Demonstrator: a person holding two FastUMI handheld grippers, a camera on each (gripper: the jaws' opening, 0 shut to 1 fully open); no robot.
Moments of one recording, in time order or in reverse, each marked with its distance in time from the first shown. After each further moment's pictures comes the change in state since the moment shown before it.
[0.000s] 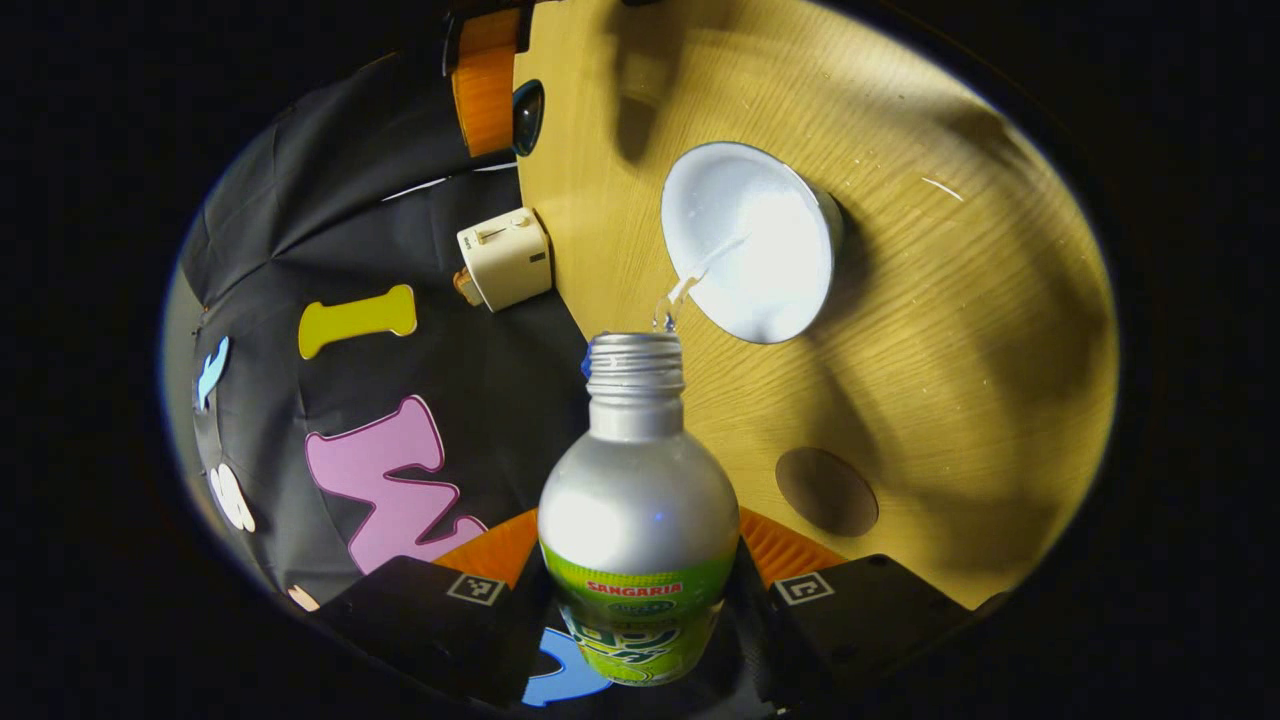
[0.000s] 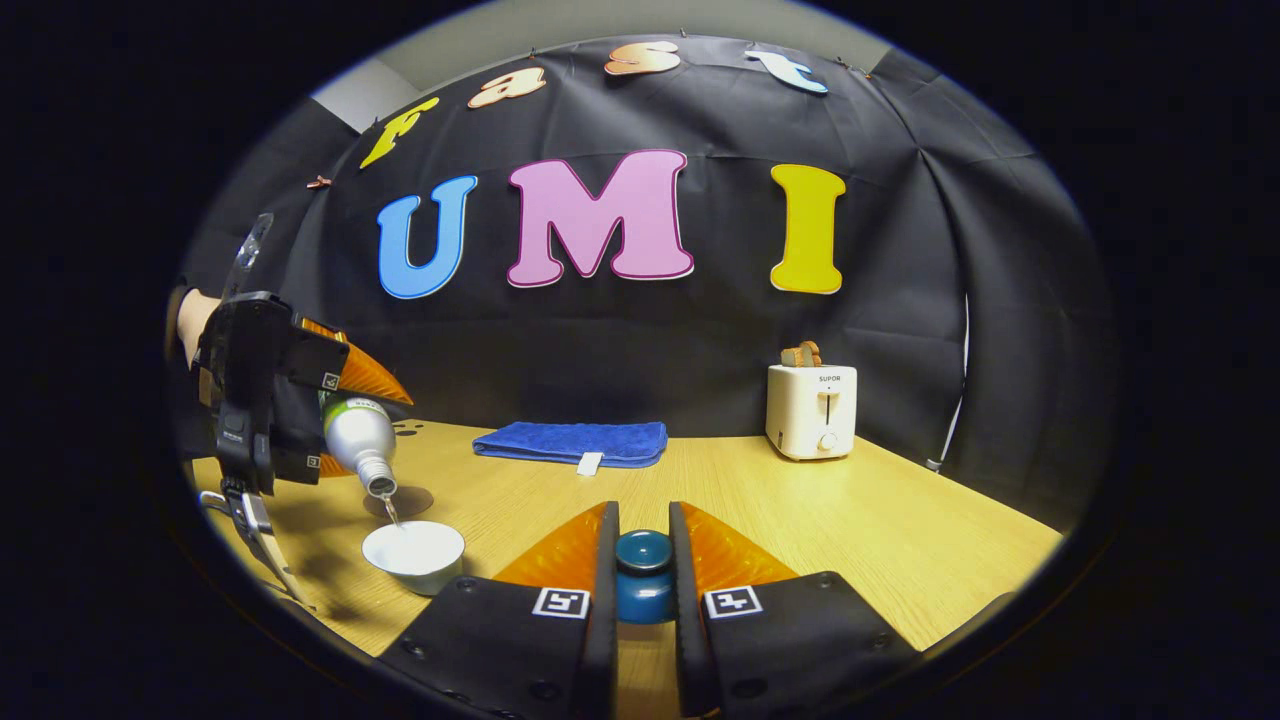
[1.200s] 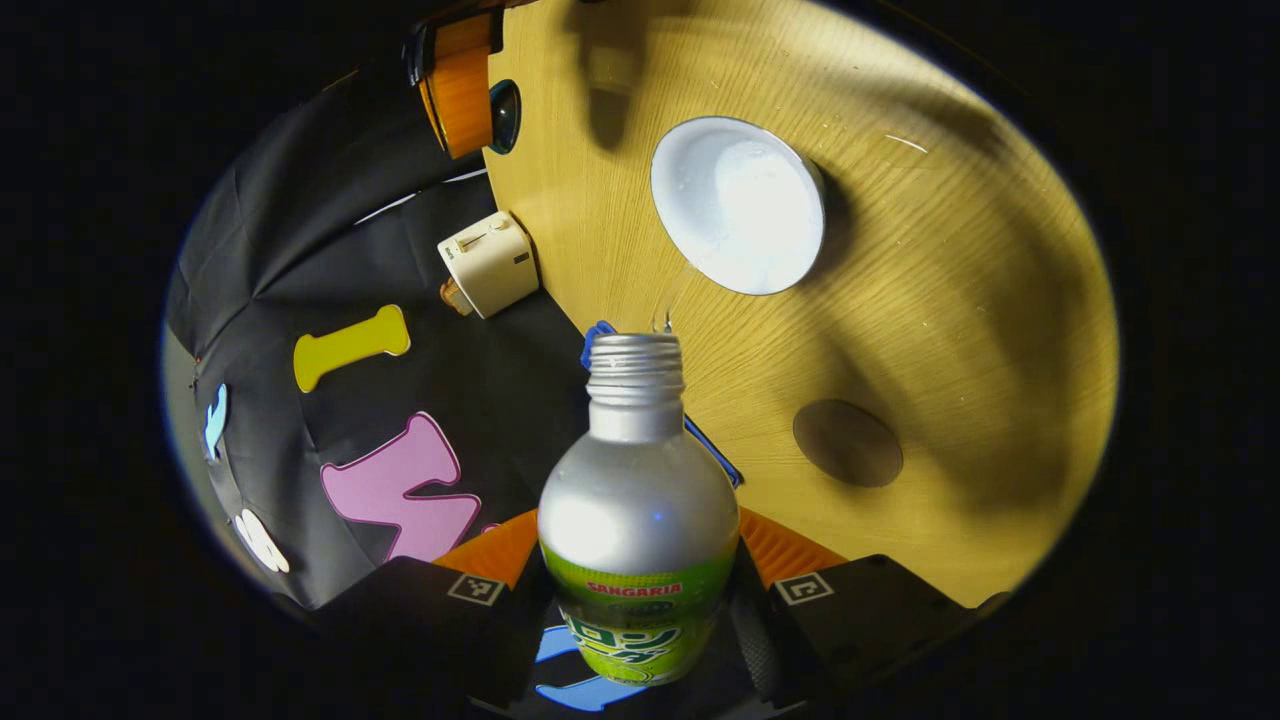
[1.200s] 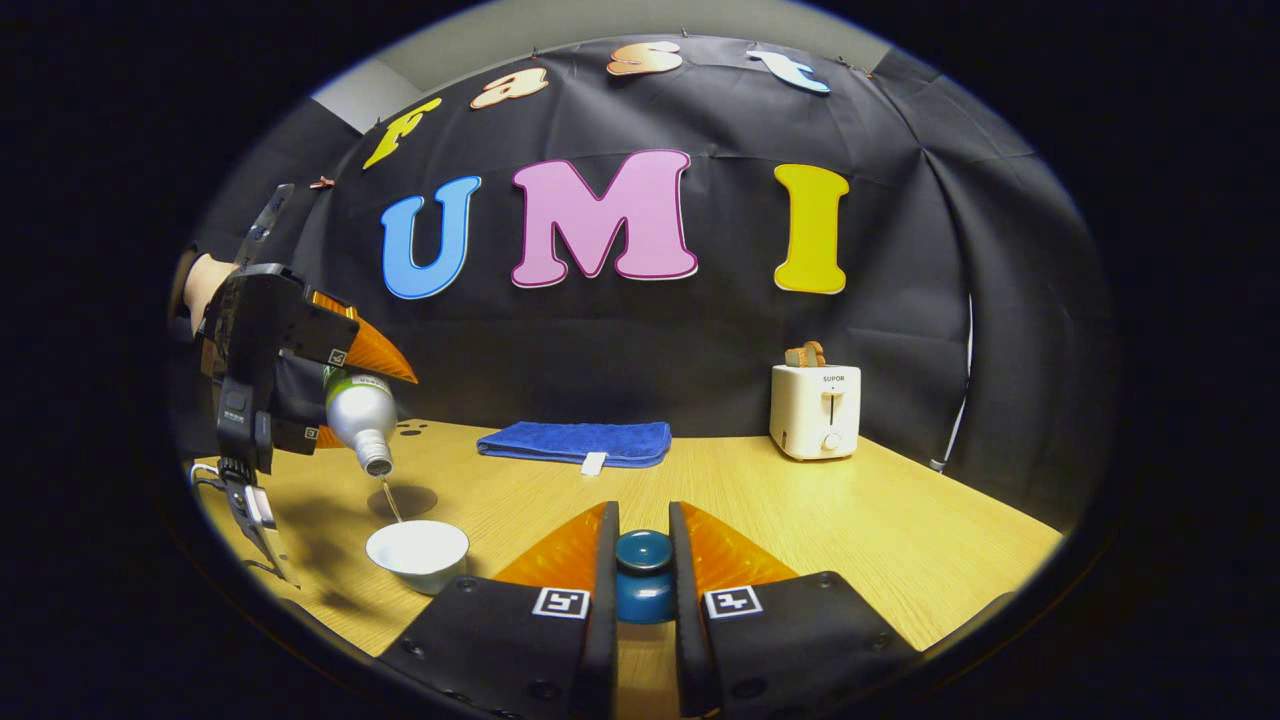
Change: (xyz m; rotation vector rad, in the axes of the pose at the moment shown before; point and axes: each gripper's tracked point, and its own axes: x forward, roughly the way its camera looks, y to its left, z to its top) left arm -0.008 0.020 -0.016 0.134 0.033 -0.014; right arm -0.001 0.001 0.000 0.000 0.000 0.014
